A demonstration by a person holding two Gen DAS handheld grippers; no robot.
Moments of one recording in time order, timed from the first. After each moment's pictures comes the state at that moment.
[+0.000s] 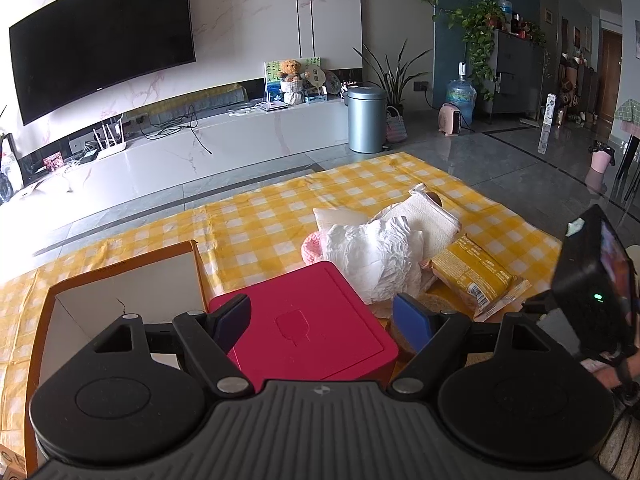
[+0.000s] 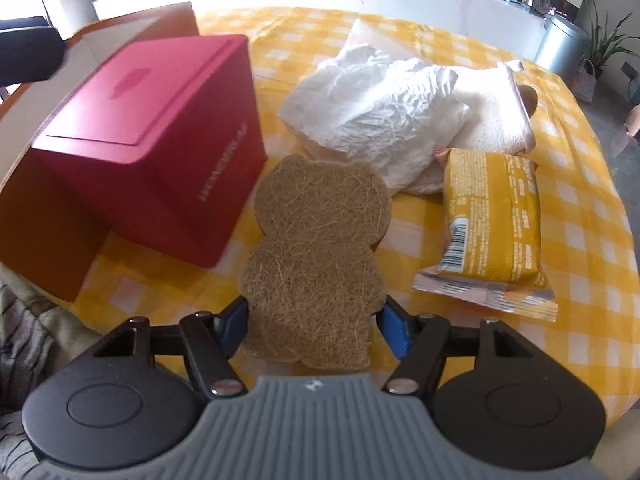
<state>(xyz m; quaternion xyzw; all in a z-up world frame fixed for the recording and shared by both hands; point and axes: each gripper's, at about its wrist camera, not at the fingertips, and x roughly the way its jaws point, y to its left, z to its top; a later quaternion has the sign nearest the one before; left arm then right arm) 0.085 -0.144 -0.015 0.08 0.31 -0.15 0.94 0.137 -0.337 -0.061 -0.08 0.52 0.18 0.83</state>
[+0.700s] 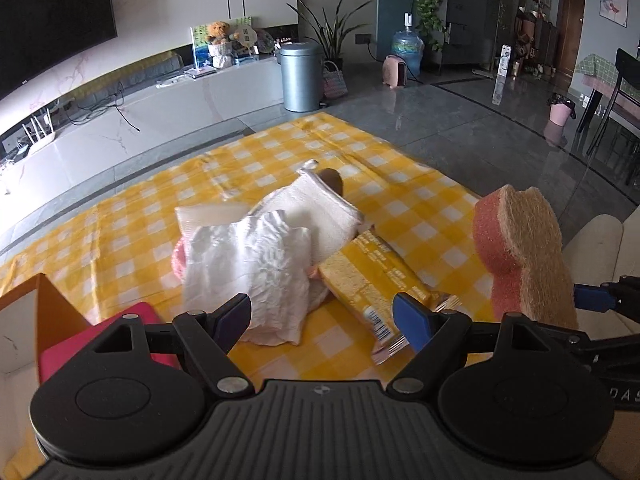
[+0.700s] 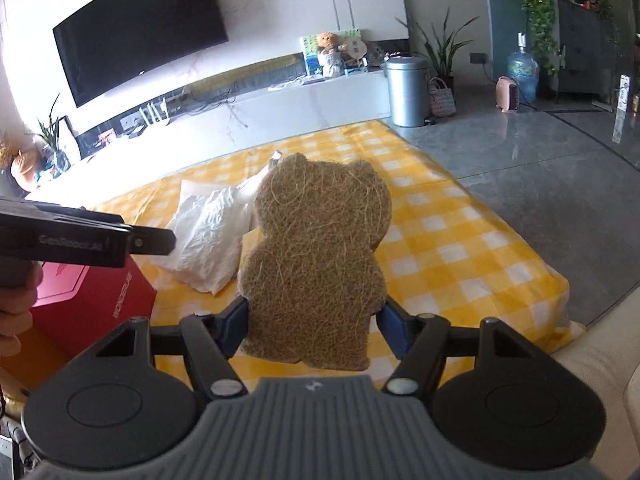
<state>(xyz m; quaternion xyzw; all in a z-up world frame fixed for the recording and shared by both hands) 0.141 -0.280 -0.046 0.11 0.38 -0.23 0.89 0.054 -0.481 -0.009 0.10 0.34 -0.01 0.93</state>
